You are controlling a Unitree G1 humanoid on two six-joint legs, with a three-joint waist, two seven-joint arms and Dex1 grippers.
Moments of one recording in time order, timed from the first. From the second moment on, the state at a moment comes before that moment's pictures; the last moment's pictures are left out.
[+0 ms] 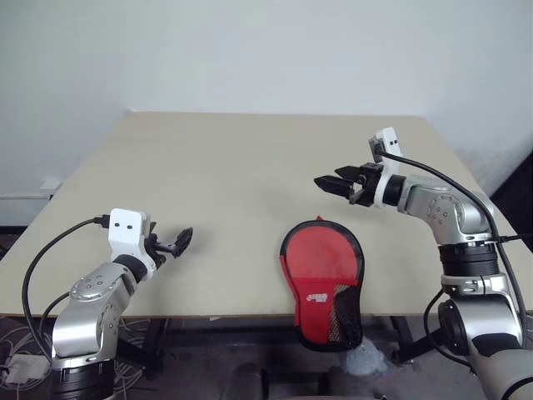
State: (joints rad) left arm -0.04 0.50 0.34 -0.25 -0.34 0.63 -0.39; right arm -0.78 -0.41 -0.02 0.18 0.51 0.90 0.70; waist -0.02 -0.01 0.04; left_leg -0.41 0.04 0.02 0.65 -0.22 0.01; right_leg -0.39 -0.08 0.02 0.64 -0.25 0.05
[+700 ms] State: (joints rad) left arm -0.05 0.51 0.33 -0.24 -0.34 0.63 -0.41; right arm -0.78 -0.41 -0.02 0.18 0.51 0.90 0.69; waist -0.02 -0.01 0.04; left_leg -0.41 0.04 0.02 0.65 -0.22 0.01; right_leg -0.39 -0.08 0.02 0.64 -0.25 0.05
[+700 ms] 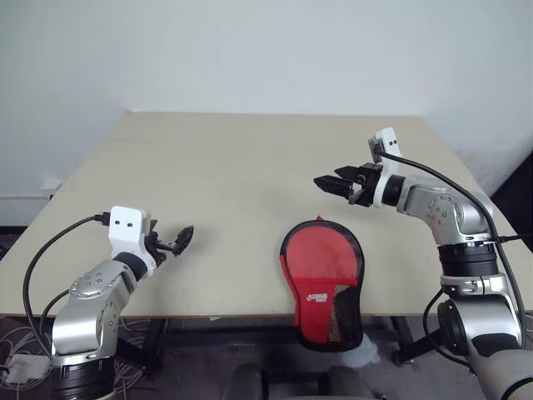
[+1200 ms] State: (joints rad) left arm -0.09 0.51 0.33 -0.19 -0.33 0.62 -0.42; right arm -0.78 -0.39 -0.02 0.16 0.51 0.90 0.67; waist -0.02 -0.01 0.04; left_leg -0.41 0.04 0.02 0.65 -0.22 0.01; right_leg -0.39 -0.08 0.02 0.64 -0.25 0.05
